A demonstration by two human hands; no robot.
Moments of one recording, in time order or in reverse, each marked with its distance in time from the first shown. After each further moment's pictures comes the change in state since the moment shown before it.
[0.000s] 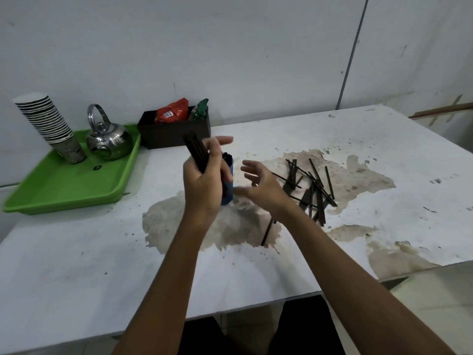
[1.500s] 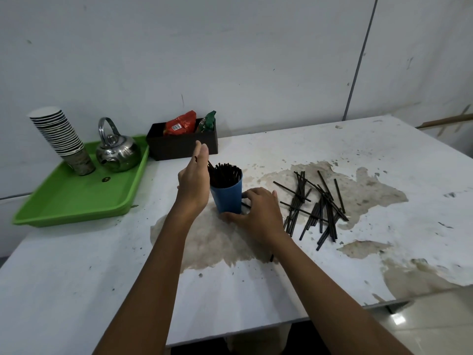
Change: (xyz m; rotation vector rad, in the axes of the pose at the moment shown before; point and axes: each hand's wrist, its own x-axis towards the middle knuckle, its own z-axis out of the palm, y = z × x) left_hand 0.062 -0.032 -0.034 0.351 -0.047 -0.320; right_hand 0.012 0.033 0.037 -0.690 0.239 -0.238
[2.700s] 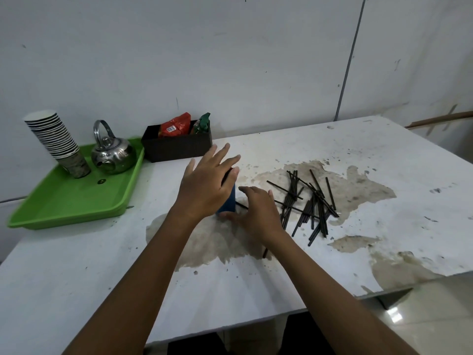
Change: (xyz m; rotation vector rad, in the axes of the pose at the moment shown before) left_hand -0.006 -0.003 0.011 0.946 -0.130 0.636; right_hand -0.010 -0.007 -0.020 0.002 -0.047 0.022
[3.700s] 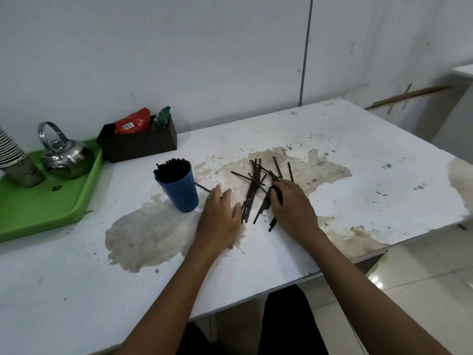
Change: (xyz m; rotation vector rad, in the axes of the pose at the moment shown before) left_hand -0.043 0.090 0.101 -0.290 -0.191 -0.239; right_hand -0.044 0.121 -0.075 -0.034 0.181 0.158
